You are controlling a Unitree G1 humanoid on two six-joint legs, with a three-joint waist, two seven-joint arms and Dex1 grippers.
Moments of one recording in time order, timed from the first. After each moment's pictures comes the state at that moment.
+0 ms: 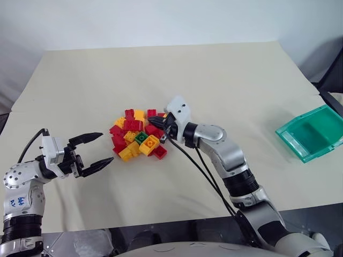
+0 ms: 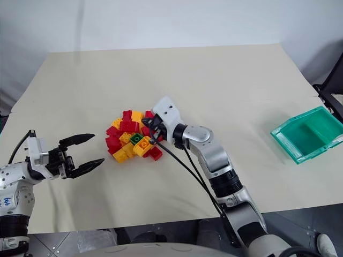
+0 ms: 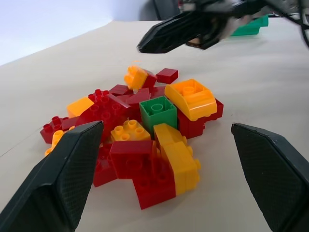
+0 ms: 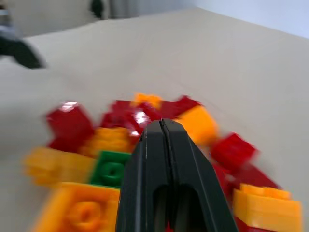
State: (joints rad) left arm -0.20 0.68 0.35 0.25 -0.54 -0.16 -1.27; right arm -0.74 -0.09 0.27 0.06 0.19 0.50 0.63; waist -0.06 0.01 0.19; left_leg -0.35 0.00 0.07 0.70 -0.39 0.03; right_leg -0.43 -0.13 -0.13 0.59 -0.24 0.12
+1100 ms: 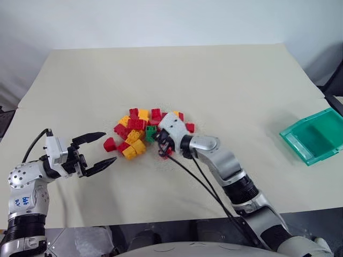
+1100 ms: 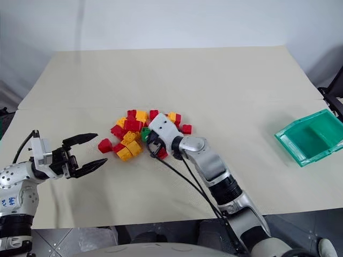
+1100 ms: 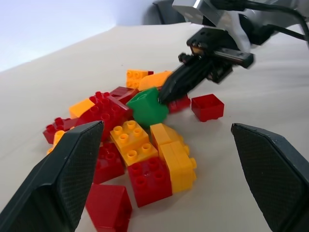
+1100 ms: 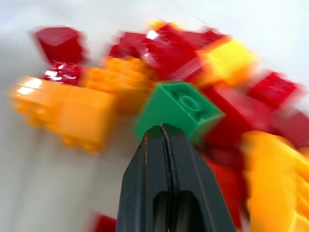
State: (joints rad) left arm -0.21 0.66 0.33 0.25 -0.54 -0.18 -1.26; right arm -0.69 -0.20 0.31 0.02 0.10 0.63 0.57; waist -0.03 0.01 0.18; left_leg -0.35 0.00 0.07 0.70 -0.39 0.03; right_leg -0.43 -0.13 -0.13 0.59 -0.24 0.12
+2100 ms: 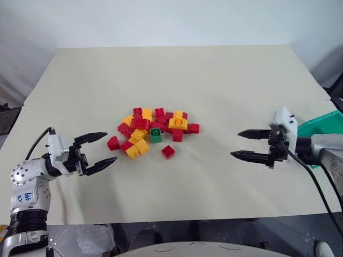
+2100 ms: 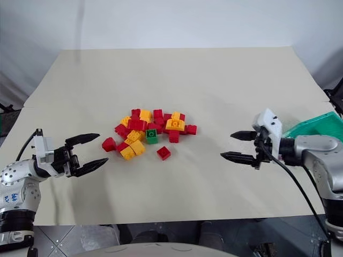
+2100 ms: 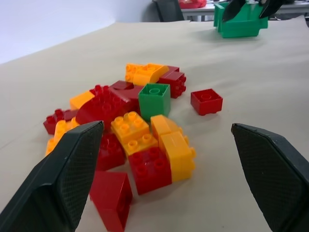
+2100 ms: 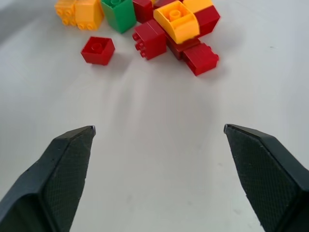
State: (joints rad) left arm -0.25 0.67 0.31 0.33 -0.54 -0.18 -1.31; right arm -0.36 -0.96 -0.17 -0.20 0.55 0.74 1.14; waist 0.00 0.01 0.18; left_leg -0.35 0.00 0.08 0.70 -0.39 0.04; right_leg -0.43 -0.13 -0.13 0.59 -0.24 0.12
